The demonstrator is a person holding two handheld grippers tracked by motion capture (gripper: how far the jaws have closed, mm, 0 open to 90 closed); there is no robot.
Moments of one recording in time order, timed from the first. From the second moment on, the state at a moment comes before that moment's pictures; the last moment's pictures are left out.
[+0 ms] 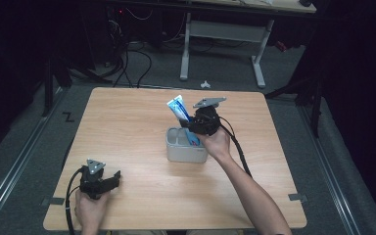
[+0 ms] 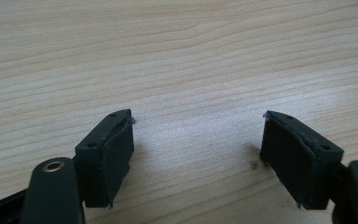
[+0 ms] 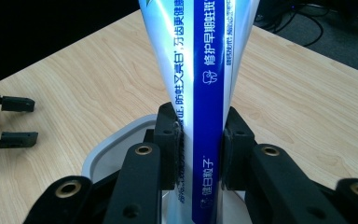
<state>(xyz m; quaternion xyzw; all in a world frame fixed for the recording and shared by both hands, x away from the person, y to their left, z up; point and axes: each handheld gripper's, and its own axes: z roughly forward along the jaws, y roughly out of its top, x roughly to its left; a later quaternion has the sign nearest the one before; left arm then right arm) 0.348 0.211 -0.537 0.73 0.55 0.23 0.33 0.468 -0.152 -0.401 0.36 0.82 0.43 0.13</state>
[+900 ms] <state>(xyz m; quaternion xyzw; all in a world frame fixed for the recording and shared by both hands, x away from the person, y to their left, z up) 0.347 0.211 -0.537 0.73 0.55 0.23 0.33 0.460 -0.155 -0.411 0.35 0.83 0.41 0.13</state>
